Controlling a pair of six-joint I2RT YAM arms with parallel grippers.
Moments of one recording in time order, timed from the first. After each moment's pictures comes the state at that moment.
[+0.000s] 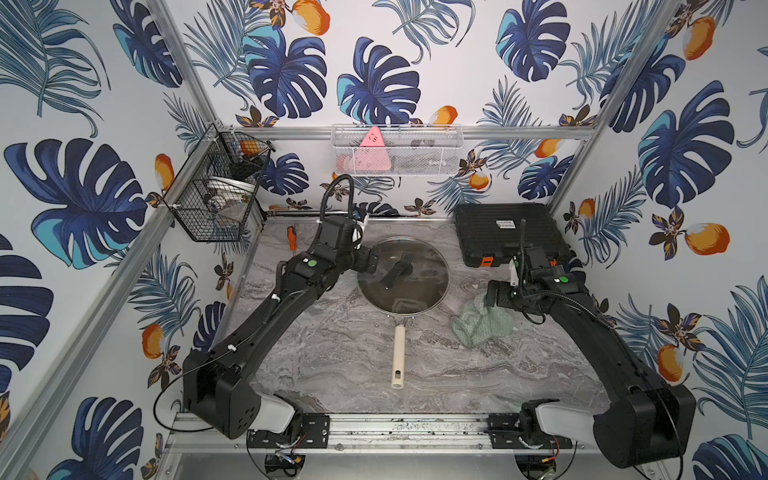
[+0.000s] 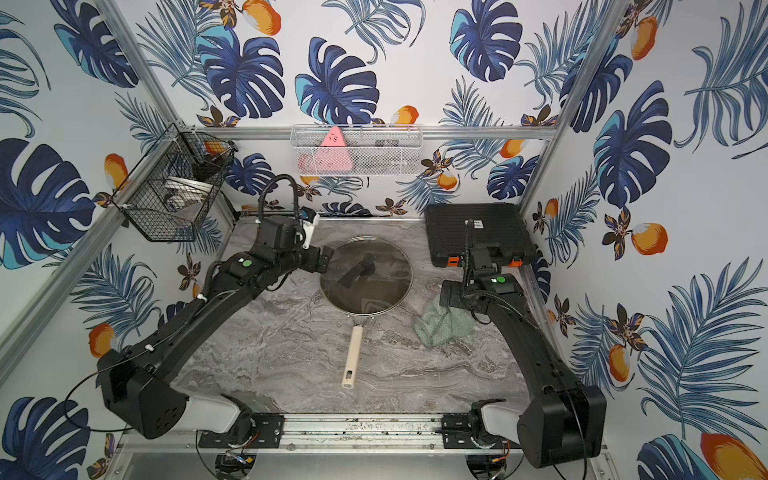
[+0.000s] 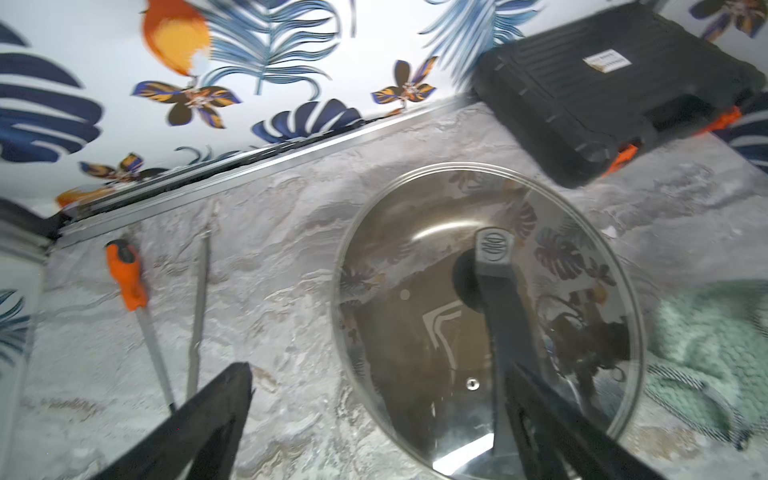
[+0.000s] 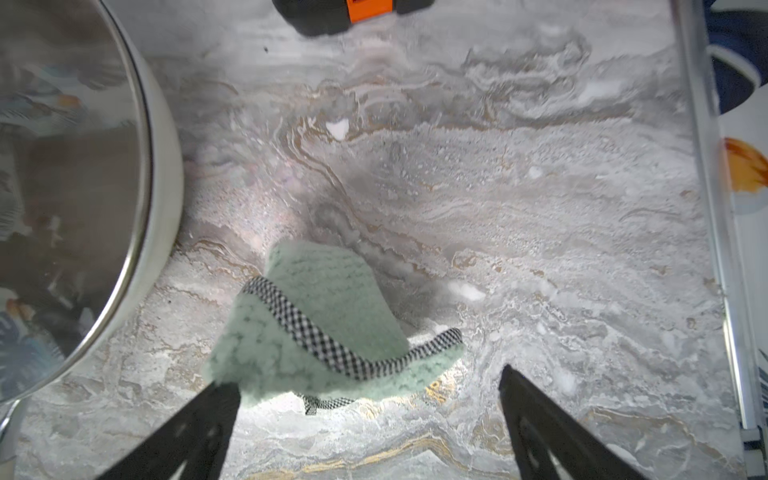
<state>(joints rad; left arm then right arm) -0.35 1.38 1.30 -0.52 -0.10 -0.03 0.17 1.22 1.09 -0.91 0.11 0.31</state>
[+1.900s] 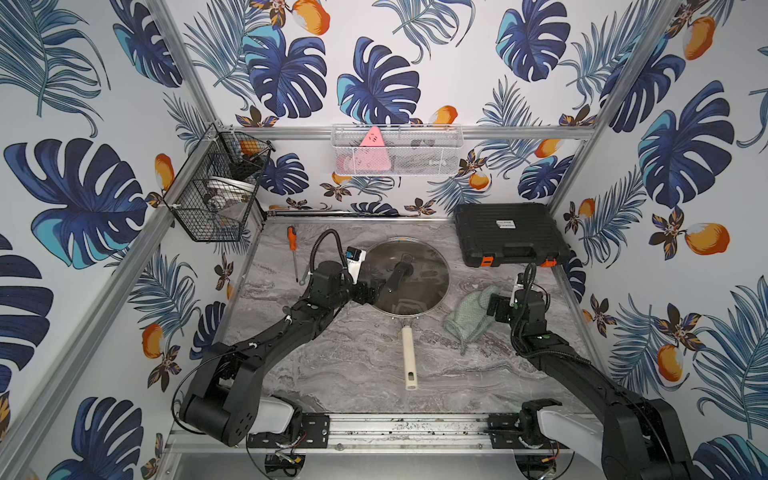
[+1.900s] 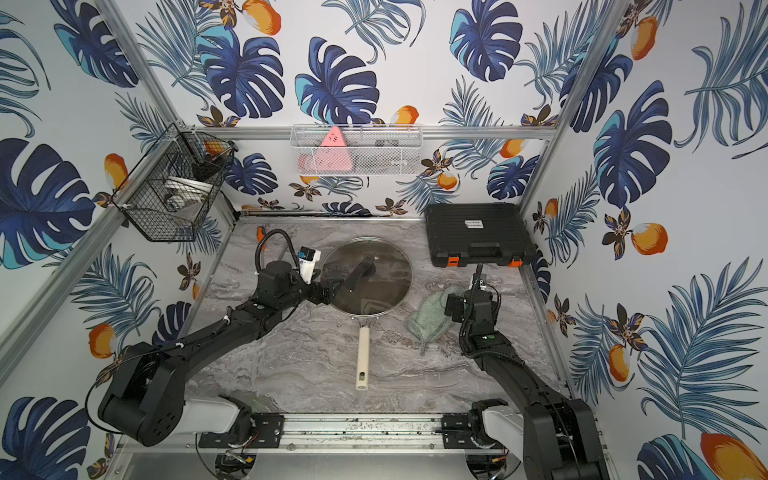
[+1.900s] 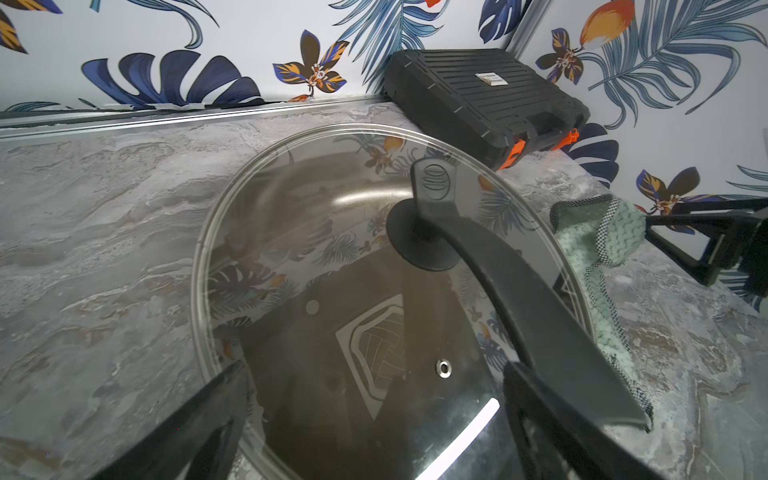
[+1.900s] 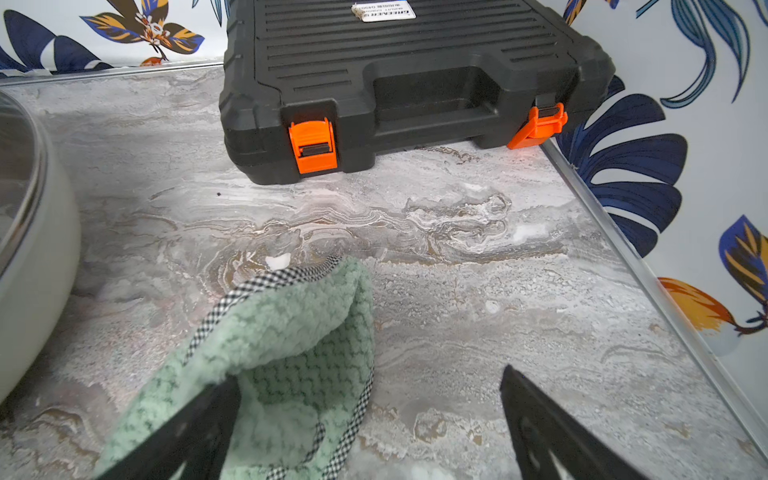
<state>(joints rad) -0.32 1.38 0.73 0.23 0.29 -0.14 0.15 1.10 0.42 0.11 0.32 0.16</state>
